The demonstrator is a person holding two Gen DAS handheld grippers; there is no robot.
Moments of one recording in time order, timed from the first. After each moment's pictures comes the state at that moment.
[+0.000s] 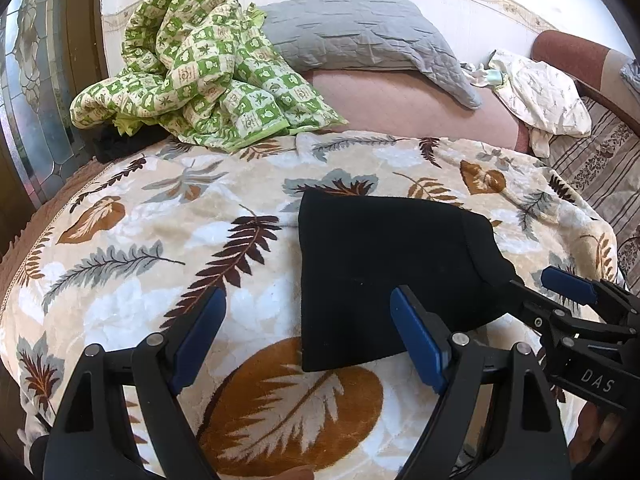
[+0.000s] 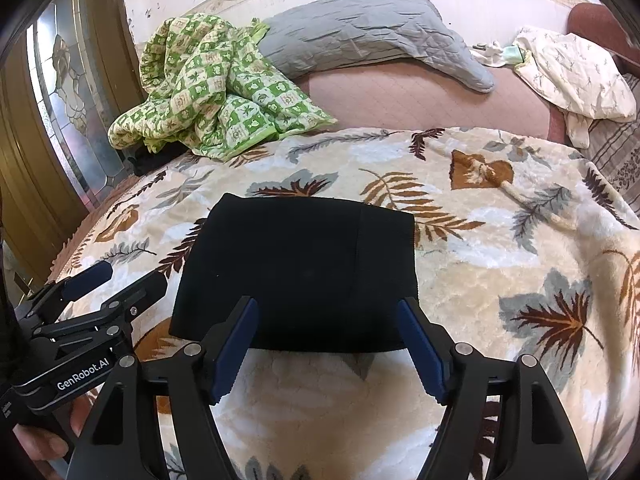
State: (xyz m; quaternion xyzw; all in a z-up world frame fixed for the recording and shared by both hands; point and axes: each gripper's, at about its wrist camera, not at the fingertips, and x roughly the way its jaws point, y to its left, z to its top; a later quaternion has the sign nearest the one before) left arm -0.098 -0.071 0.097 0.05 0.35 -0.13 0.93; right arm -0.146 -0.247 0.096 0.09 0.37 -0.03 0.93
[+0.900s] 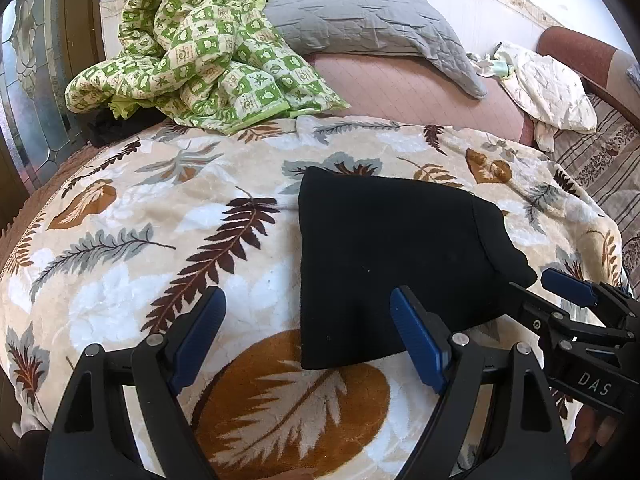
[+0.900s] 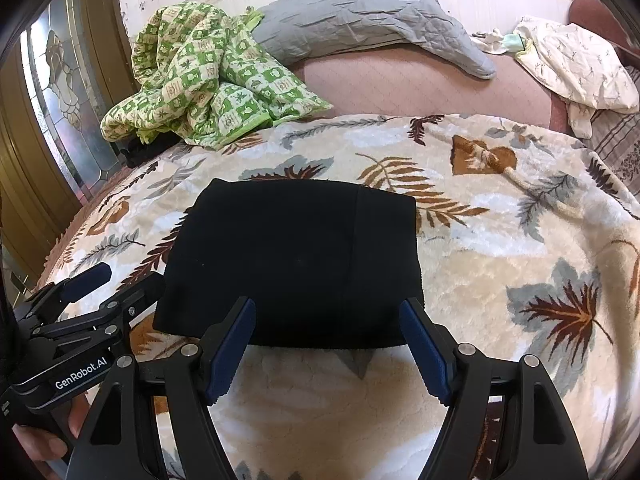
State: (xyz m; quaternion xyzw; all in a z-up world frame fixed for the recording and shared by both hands) left arm -0.086 -0.068 0.078 0.05 0.37 -0.14 0.92; right arm -0.135 -0.245 0.078 0.09 0.38 -0.04 0.92
